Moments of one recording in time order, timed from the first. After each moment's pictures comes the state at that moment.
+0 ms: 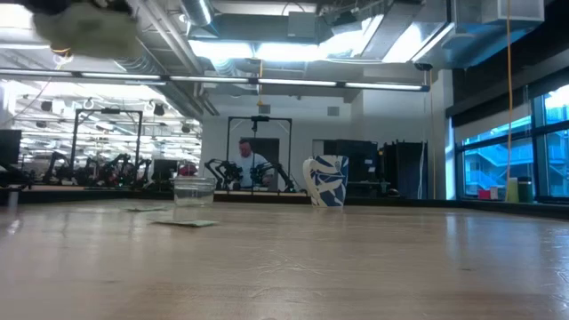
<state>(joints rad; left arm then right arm) -0.71 1.35 0.88 -0.37 -0.33 -0.50 0.48 1.74 1.51 -0.60 0.22 0.45</state>
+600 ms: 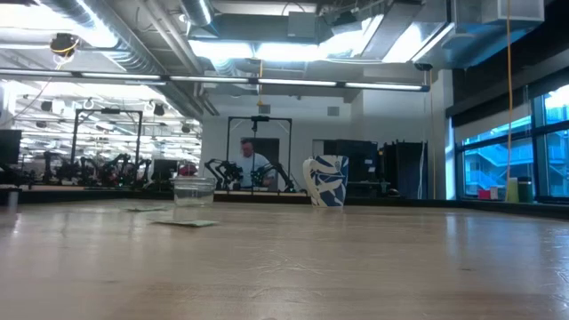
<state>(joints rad) -0.51 1.29 0.88 0.11 -0.01 -0.62 0.49 1.74 1.51 -0.37 0.27 -0.03</state>
